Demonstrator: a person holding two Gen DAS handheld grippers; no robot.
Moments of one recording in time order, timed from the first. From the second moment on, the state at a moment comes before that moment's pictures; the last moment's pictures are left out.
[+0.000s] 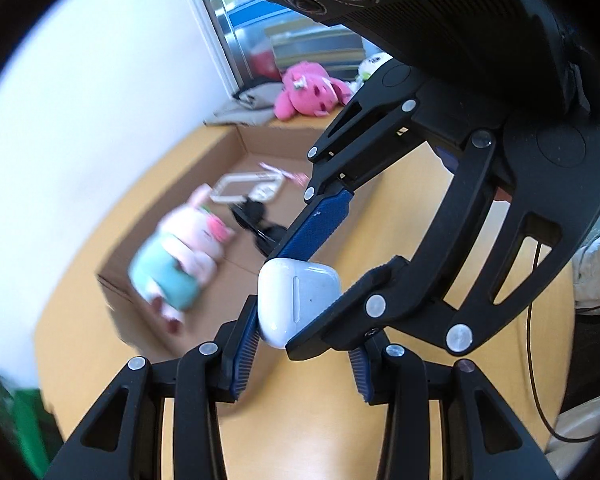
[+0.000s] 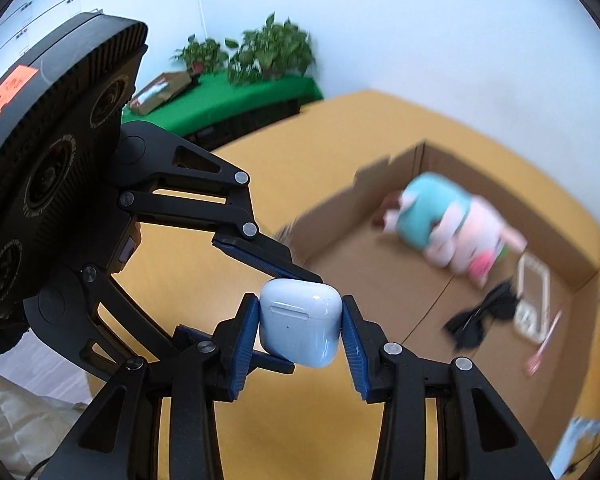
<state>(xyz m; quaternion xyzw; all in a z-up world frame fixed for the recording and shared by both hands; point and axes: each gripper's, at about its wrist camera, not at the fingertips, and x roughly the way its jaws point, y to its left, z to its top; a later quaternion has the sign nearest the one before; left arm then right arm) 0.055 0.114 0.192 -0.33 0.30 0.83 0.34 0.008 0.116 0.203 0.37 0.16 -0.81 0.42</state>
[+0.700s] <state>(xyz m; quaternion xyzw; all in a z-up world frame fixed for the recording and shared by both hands) -0.056 0.083 0.176 -0.37 0.29 0.81 0.35 -0.105 0.098 0.190 0.39 0.14 -0.81 0.42</state>
